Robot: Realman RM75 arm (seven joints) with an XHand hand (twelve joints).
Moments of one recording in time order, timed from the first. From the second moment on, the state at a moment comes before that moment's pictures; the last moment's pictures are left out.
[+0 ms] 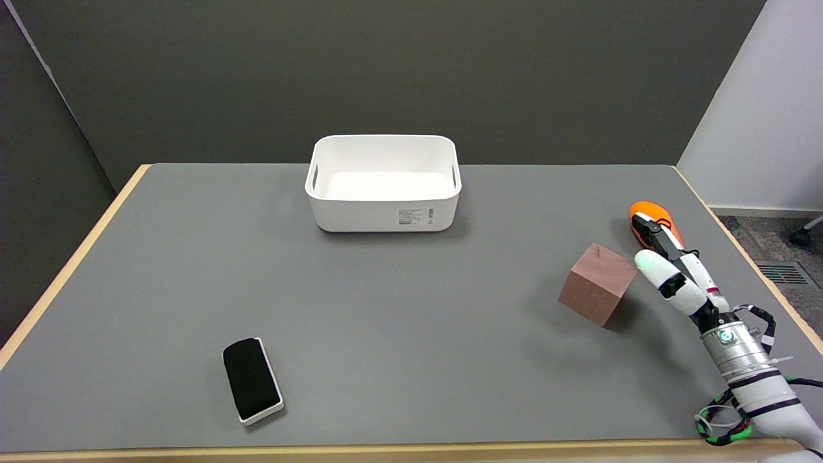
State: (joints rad) arm -0.26 -0.89 -1.80 0.75 0.70 1.19 1.28
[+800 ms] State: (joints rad) arm -0.16 -0.92 -1.84 0.63 0.63 1.20 1.39
